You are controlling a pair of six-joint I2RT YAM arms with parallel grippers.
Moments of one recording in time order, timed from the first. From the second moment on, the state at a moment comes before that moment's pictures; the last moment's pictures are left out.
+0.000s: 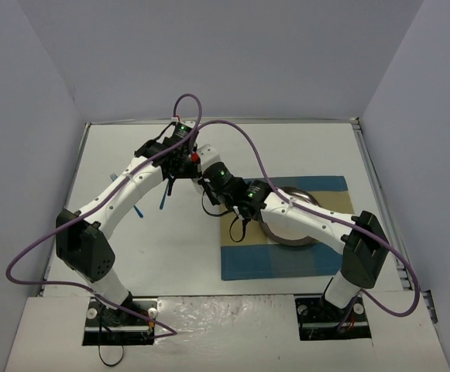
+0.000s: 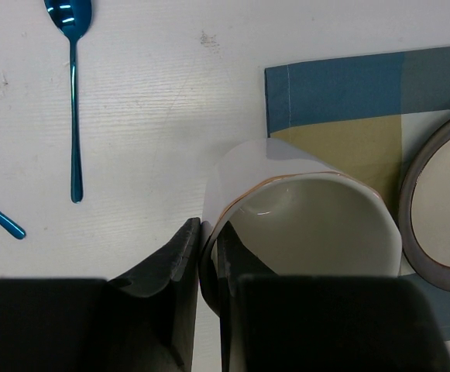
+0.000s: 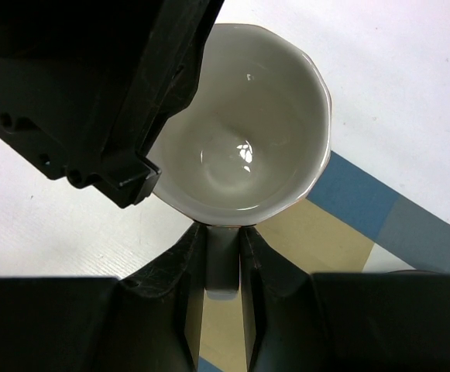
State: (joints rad) left arm -0.55 1.65 1.59 -0.85 -0.15 -0.46; right arm 0.96 1.63 1.32 -0.31 0.37 0.13
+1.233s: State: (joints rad) left arm -0.28 1.24 1.31 -0.69 0.02 -0.36; right arm 0.58 1.16 0.92 -0.18 0.22 -0.03
